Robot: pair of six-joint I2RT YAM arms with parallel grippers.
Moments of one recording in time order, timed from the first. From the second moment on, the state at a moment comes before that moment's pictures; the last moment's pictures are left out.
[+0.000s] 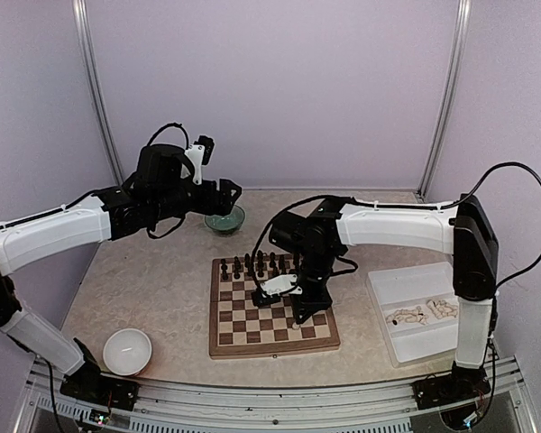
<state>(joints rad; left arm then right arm) -0.71 1.45 1.19 -0.10 -0.16 -0.20 0.97 1.99 1.63 -1.13 -0.29 -0.75</state>
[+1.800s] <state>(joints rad) -0.75 1.58 1.25 -0.16 0.06 -0.17 0.24 1.20 0.89 -0.88 -0.30 -0.69</state>
